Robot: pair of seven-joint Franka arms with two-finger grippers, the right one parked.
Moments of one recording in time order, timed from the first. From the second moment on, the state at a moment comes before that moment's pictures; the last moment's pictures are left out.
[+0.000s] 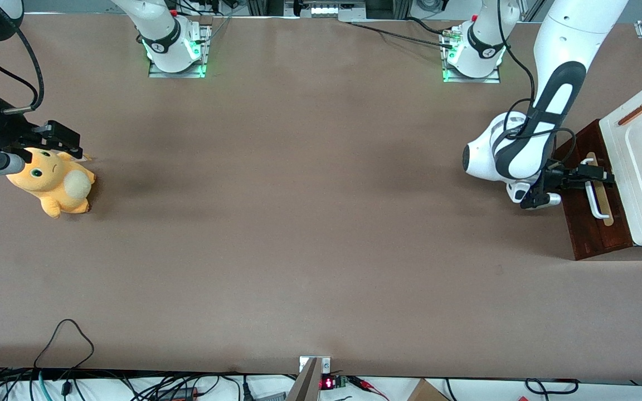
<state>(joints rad) 0.00 0.46 -0.14 -2.23 1.59 1.57 -0.96</state>
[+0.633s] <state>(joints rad) 0.00 0.52 -0.13 -2.20 1.60 1.57 -0.98</state>
